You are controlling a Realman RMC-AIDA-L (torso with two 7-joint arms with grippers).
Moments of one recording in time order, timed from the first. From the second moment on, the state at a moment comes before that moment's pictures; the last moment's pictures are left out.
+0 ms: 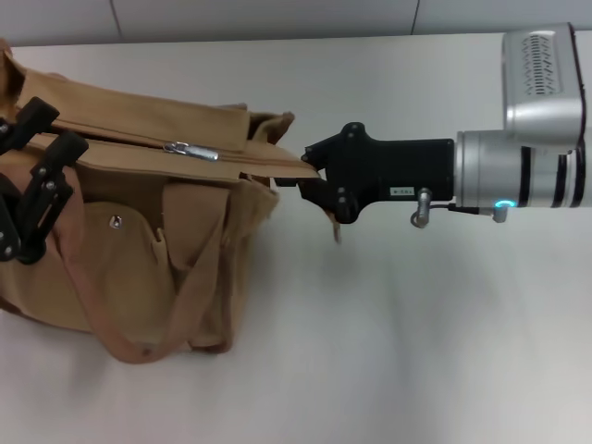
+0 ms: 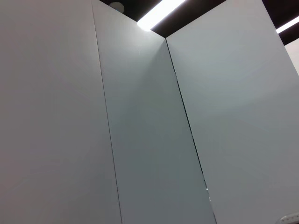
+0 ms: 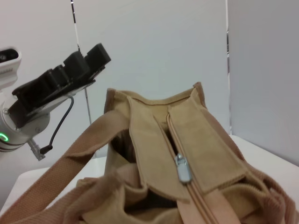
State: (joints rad) left arm -0.22 -2.01 0.99 0.31 1.05 1.94 -0.52; right arm 0.80 2.09 -0.85 -0.29 -1.81 -1.40 1.06
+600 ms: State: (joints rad) left arm -0.23 -2.01 0.99 0.31 1.05 1.94 -0.52; right arm 0.60 2.08 -0.80 -0.50 -1.72 -1.57 1.14
